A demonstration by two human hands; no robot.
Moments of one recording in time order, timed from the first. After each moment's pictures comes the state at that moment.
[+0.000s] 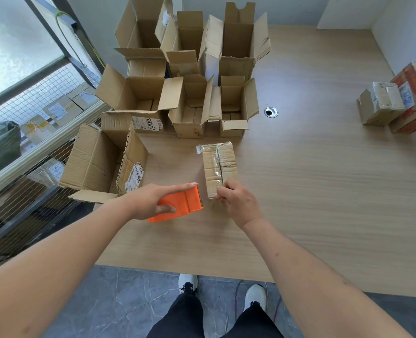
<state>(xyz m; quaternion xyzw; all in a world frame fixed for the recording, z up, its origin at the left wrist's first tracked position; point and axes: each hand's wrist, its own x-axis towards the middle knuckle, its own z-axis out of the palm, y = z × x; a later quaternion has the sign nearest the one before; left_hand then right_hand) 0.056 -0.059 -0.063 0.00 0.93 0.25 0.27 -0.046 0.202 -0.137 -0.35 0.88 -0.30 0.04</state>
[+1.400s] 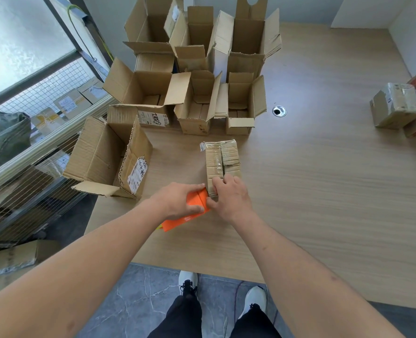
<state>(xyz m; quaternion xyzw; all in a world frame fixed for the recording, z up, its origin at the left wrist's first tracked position) 0.038 0.000 -0.089 -0.13 0.94 0.18 0.25 -0.042 0.170 -0.126 -0.33 0.93 -0.15 0.11</state>
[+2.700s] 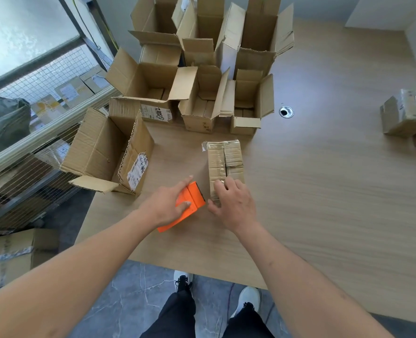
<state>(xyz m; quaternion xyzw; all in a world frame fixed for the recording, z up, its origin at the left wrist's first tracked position) 0.063 -0.011 -0.108 -0.19 0.94 0.21 0.18 -0.038 0.181 -0.145 -0.37 0.91 -0.16 -0.01</state>
